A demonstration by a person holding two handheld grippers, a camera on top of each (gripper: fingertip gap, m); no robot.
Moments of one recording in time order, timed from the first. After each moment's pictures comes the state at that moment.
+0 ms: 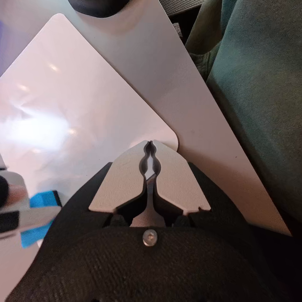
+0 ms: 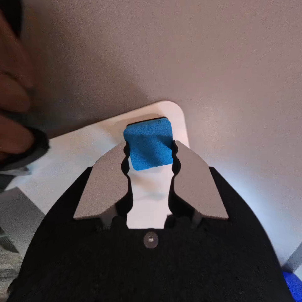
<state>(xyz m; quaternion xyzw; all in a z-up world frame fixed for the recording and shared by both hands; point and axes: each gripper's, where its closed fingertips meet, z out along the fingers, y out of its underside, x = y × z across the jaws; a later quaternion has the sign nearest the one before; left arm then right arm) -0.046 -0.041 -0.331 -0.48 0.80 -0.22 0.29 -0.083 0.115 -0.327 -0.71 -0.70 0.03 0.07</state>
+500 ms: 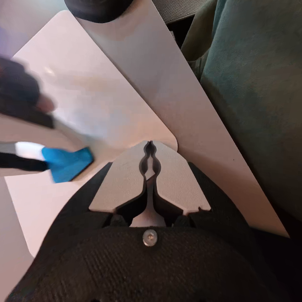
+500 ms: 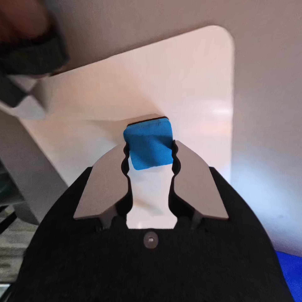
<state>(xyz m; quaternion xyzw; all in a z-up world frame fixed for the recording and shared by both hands) -0.044 -0.044 -0.331 -0.47 0.80 -0.25 0.28 -0.017 0.068 -0.326 -0.71 -0.71 0.04 0.04</state>
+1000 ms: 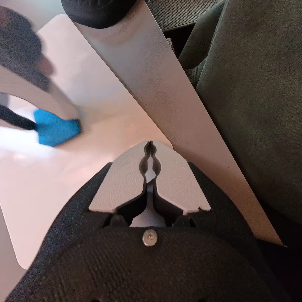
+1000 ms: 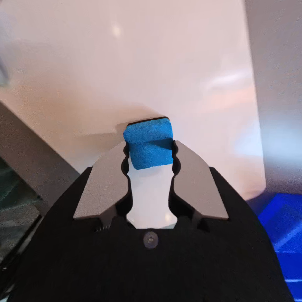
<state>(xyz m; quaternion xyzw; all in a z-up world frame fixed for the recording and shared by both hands) -0.039 -0.050 -0.331 -0.48 0.79 -0.26 0.28 0.045 0.060 -0.327 -0.79 -0.62 0.01 0.03</state>
